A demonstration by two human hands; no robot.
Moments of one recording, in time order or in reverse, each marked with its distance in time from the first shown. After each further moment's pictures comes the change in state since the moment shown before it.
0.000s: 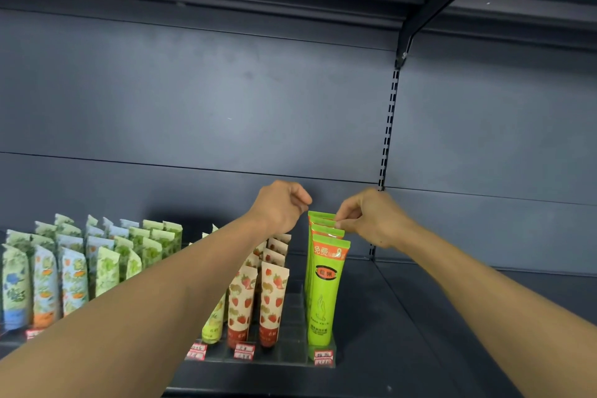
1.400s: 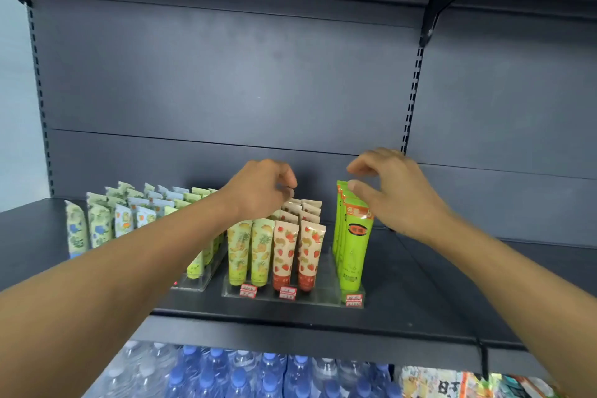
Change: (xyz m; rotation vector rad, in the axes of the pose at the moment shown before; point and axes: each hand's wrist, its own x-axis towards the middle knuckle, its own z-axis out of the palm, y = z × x) left_hand -0.078 -0.019 -0.075 0.322 -0.036 0.159; right_hand -0.063 -0.054 0.000 -0.182 0.333 -0.311
